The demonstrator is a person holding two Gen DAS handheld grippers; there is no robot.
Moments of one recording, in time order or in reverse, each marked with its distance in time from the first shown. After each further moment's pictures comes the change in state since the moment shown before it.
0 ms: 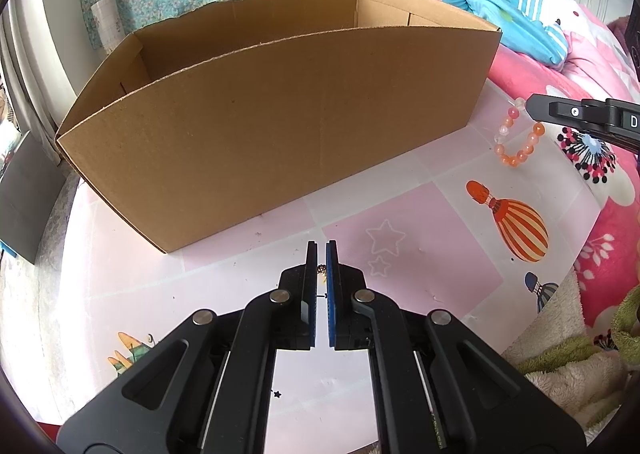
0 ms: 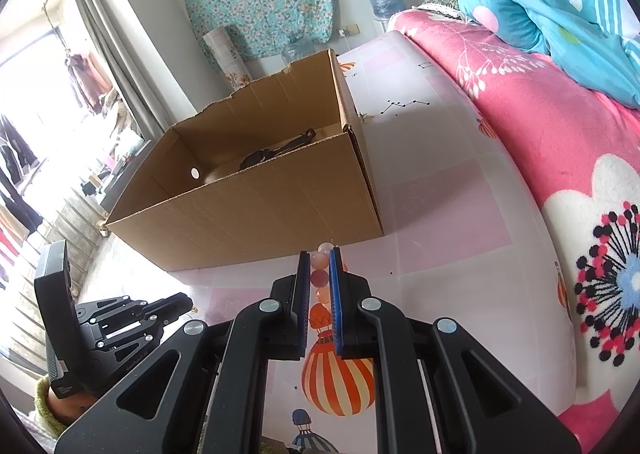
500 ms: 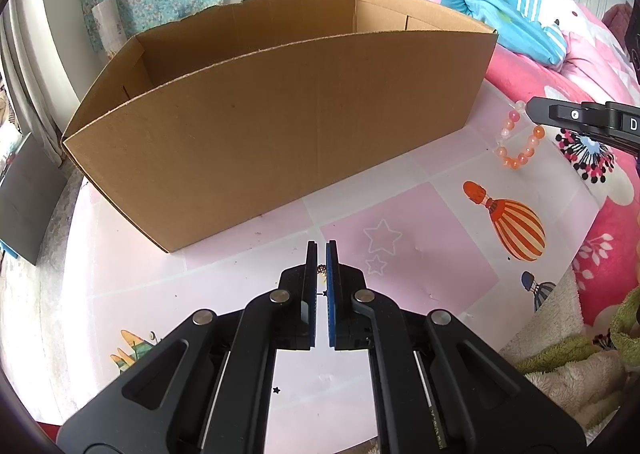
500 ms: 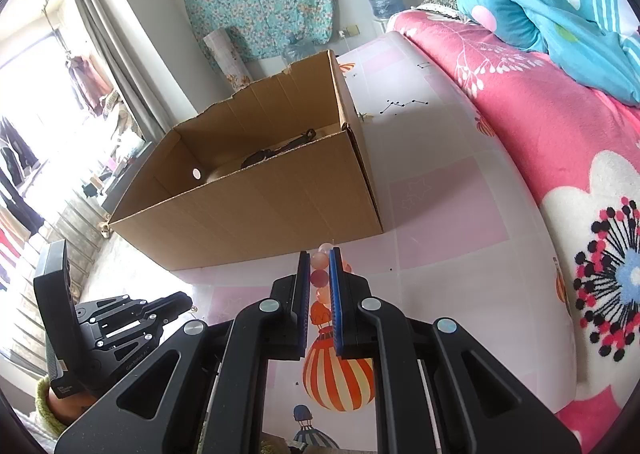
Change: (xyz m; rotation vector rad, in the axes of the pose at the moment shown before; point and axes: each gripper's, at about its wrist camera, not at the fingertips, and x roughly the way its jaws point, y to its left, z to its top) left arm -0.004 -0.001 -0.001 0.000 -0.009 0.003; right arm -0.004 0.000 -0.003 0.006 -0.005 0.004
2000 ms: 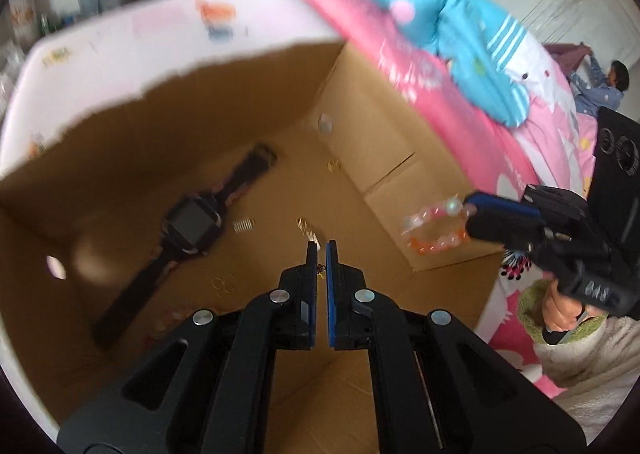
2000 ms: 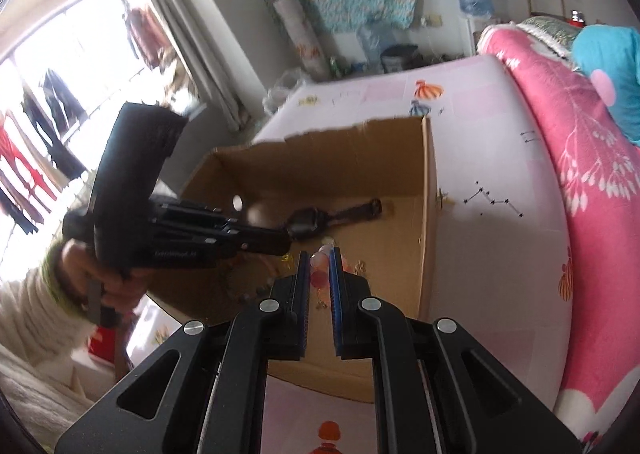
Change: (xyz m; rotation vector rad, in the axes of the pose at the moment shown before) left arm 0.089 0.055 0.193 -0.050 0.267 -0.456; right arm 0.067 0.029 0.135 -0.214 0.154 0.197
